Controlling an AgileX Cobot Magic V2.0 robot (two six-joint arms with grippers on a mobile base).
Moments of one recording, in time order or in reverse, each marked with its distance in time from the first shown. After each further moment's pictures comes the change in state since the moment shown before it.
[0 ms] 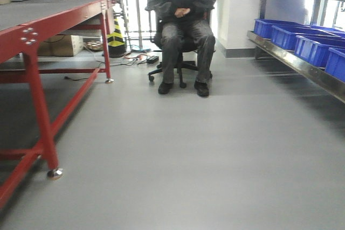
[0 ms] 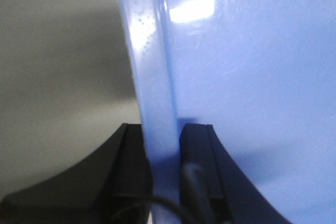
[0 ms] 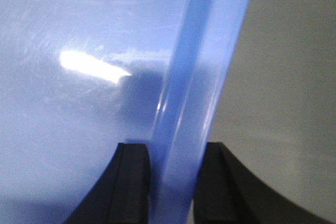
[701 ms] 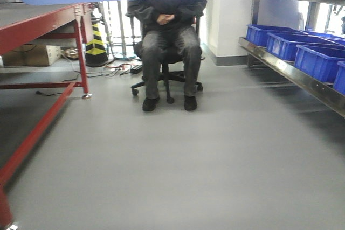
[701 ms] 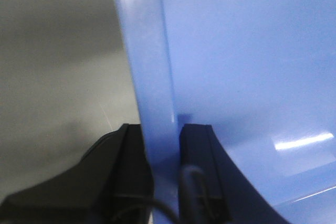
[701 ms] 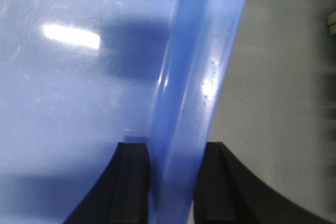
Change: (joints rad) left arm 0.000 0.000 0.003 -0.064 0.000 0.000; right arm -0.003 0.000 0.000 -0.044 0.000 0.000
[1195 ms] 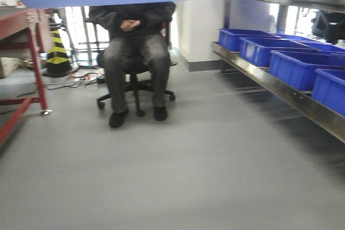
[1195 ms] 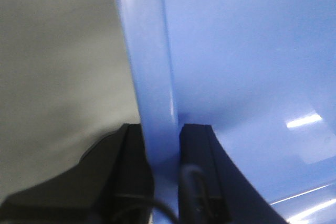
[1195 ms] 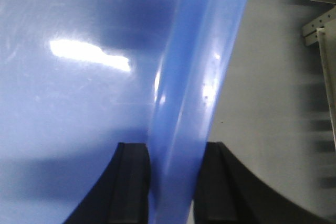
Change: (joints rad) left arm 0.000 0.000 0.001 0.000 0.000 0.000; right arm -0.002 0.000 0.000 0.000 0.000 0.000
